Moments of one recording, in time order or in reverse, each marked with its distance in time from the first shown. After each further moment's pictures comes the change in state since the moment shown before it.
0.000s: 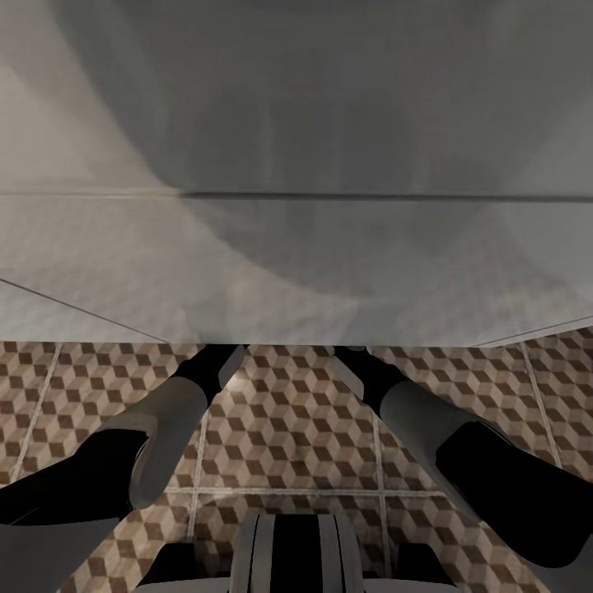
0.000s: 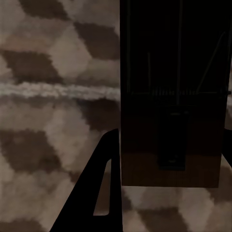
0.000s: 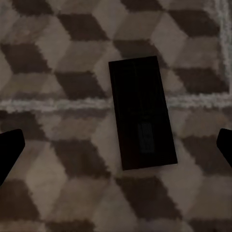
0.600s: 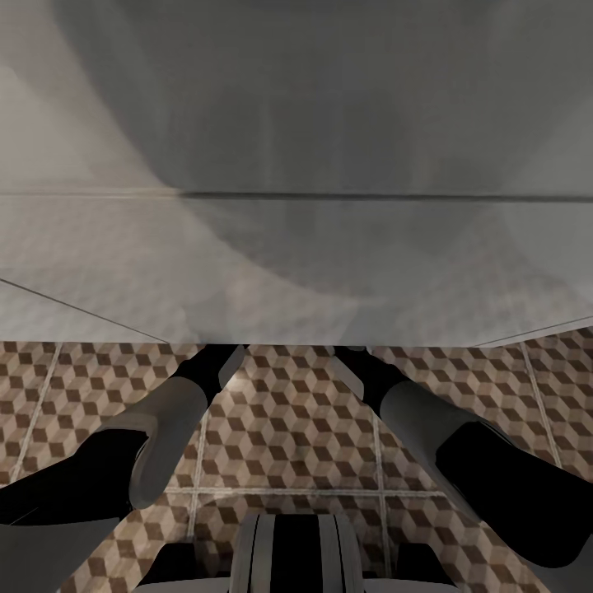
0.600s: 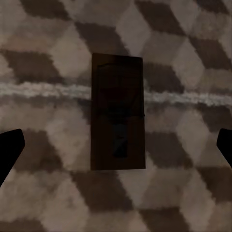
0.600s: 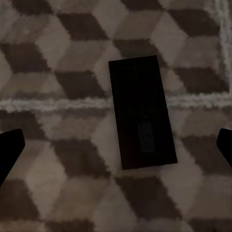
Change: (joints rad) left arm 0.000 0.000 -0.001 0.000 -0.001 0.001 0.003; right arm 0.000 0.000 0.000 0.000 0.000 0.001 0.000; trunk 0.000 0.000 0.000
